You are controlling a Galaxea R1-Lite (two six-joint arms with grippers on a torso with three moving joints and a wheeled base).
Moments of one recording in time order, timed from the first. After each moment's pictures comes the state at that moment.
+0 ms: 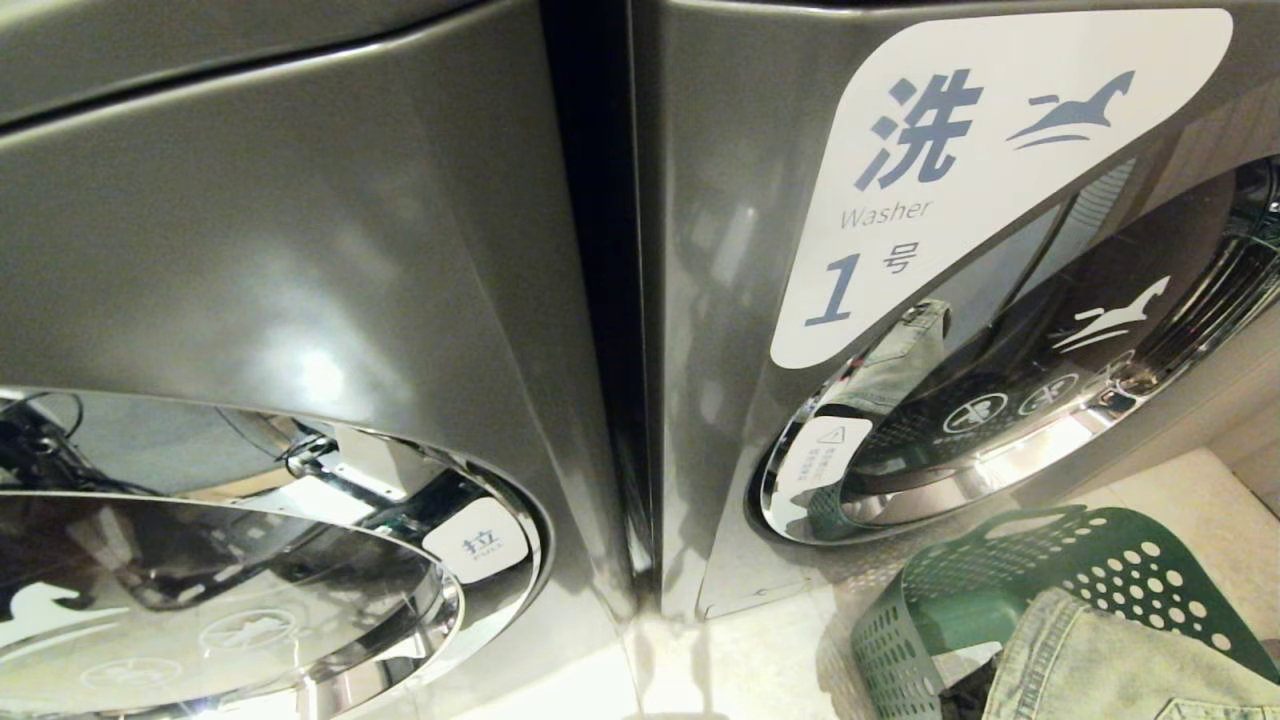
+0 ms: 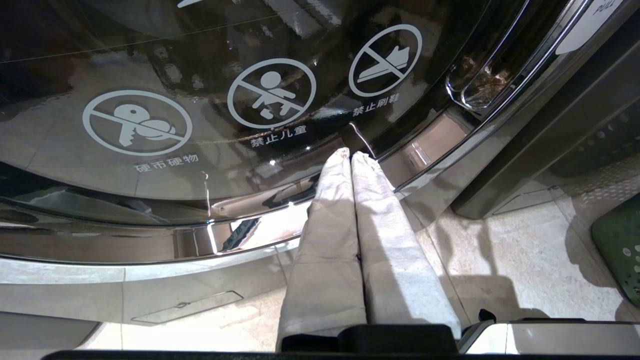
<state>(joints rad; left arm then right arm) 0.00 0.00 0.00 -0.01 0.00 -0.01 0.00 0.00 -0.03 0.08 0.00 0.01</state>
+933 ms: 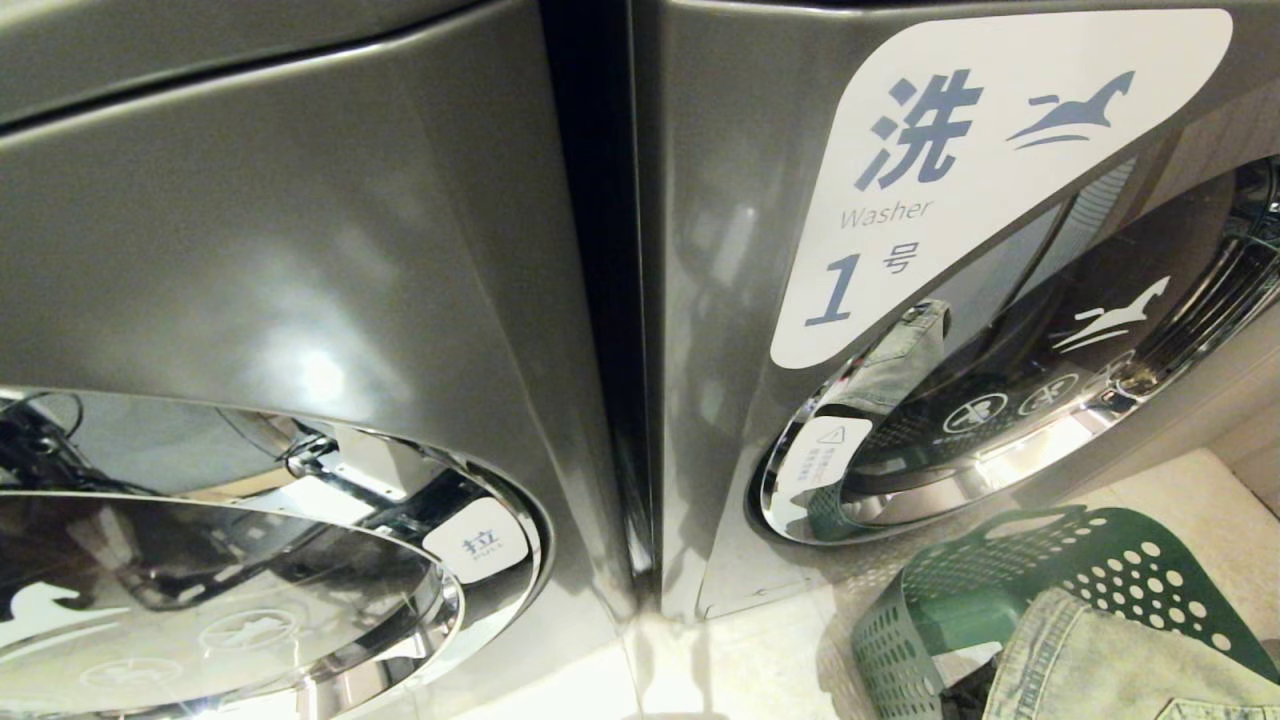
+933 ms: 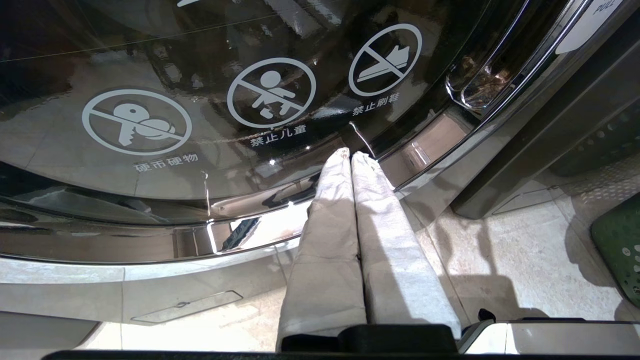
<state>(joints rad) 0.00 0.00 0.00 -0.01 0.00 -0.01 0.00 0.00 -0.03 0.08 0.00 0.01</state>
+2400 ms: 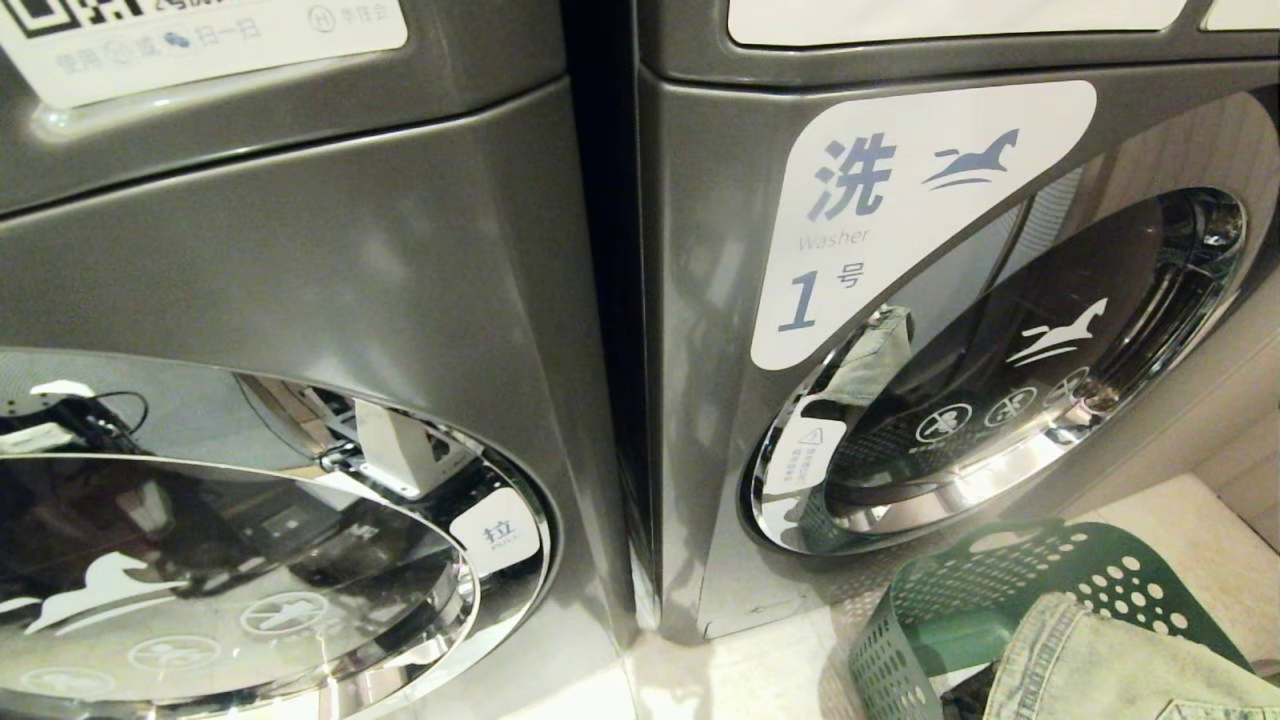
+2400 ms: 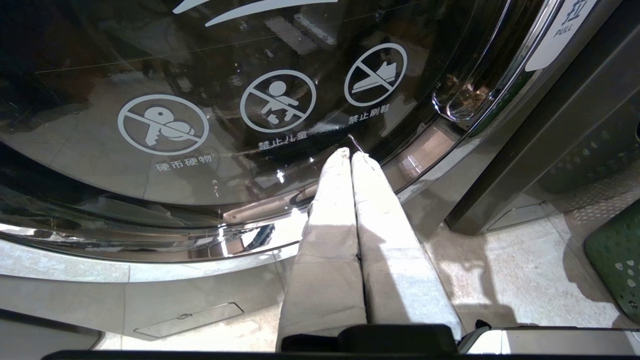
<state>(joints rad) 0.00 0.00 0.00 -0.01 0.00 -0.01 0.00 0.00 -0.03 0.08 0.00 0.00</state>
